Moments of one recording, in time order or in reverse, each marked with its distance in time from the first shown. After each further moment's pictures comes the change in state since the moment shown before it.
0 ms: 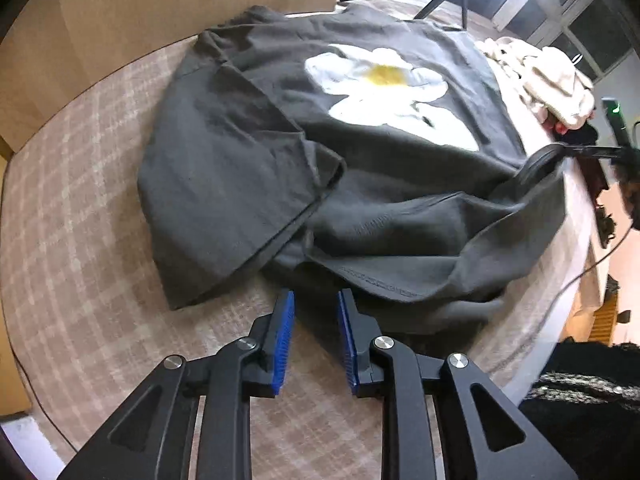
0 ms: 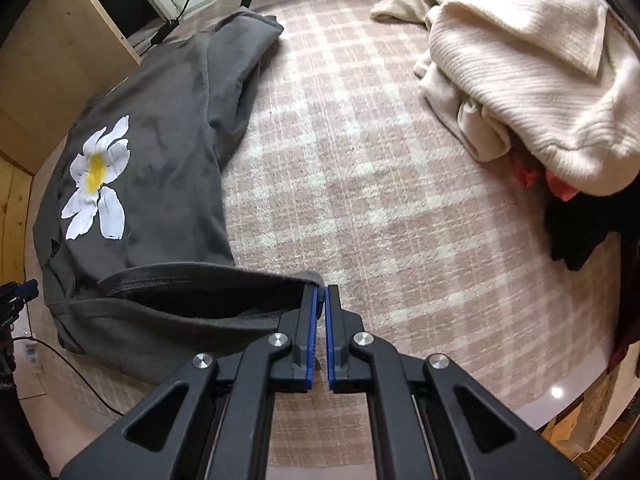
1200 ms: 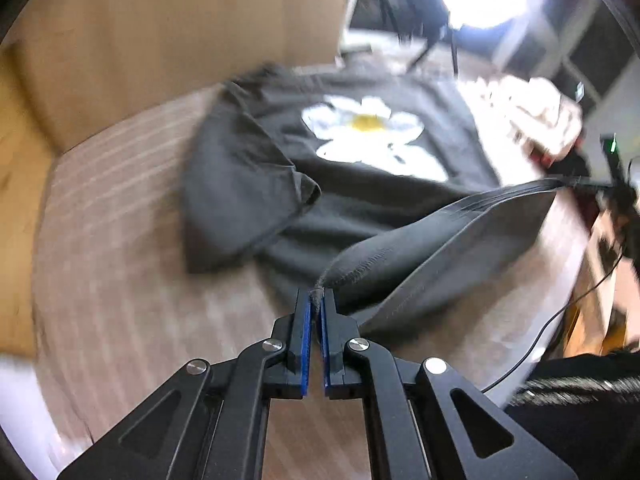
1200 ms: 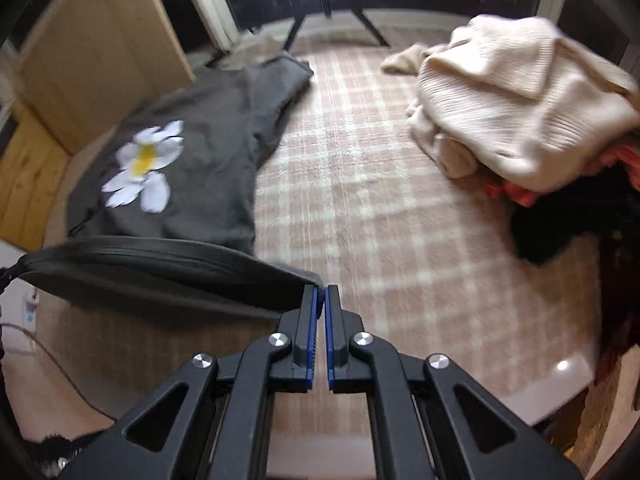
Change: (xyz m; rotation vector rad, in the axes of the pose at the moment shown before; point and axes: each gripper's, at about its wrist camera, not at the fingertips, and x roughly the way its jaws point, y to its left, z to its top) left arm -0.094 -0.044 -0.084 -0.126 -0.244 0.071; right arm -0.084 -0.009 -0.080 -0.117 -0.205 0.078
